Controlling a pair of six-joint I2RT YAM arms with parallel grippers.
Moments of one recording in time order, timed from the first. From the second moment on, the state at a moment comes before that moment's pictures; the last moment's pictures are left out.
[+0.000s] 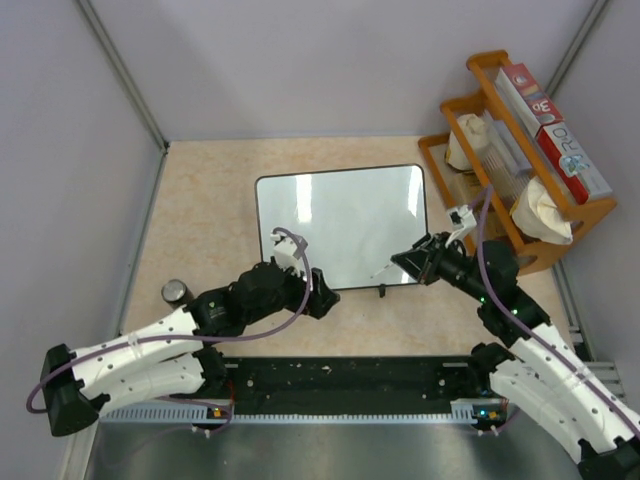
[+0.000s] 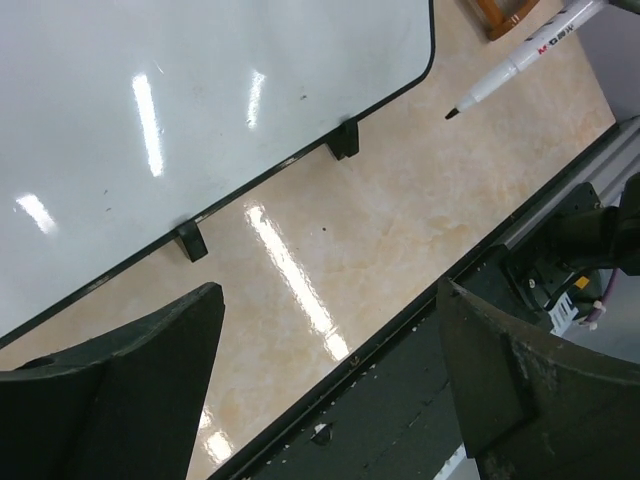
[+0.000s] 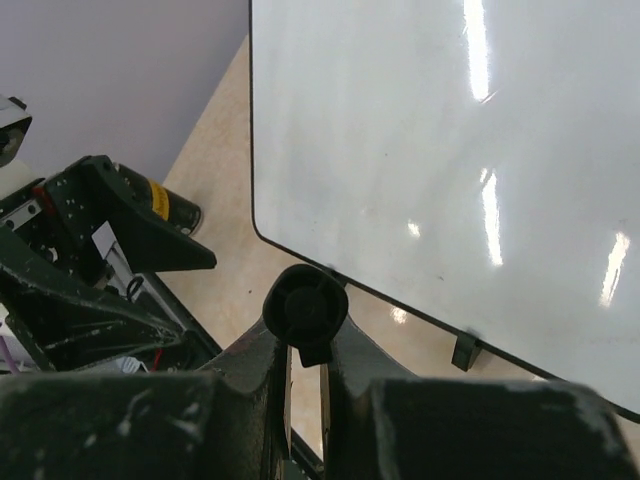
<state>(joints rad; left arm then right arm) -1.03 0.87 0.67 -0.28 -0.15 -0.62 0.49 0.67 0.56 -0.10 -0.32 0.58</state>
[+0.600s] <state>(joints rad) -0.71 0.87 0.62 -0.16 0.16 -0.67 0.49 0.51 0.53 -0.22 -0.31 0.54</state>
